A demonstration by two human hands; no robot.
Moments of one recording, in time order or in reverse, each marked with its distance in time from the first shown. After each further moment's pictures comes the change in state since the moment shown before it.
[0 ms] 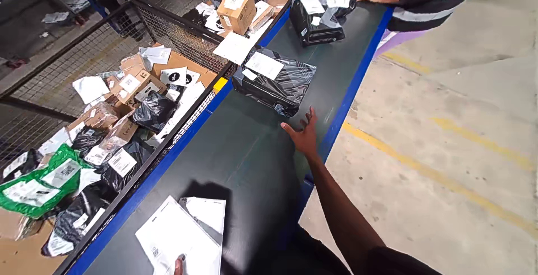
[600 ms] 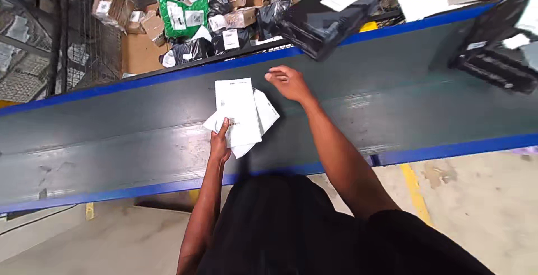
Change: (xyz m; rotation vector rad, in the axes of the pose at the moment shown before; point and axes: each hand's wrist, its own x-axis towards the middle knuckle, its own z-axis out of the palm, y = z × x) left_hand -0.050 0.038 -0.099 -0.282 -0.020 0.078; right_hand -0.267 -0.213 0.191 -0.022 -1.222 -0.557
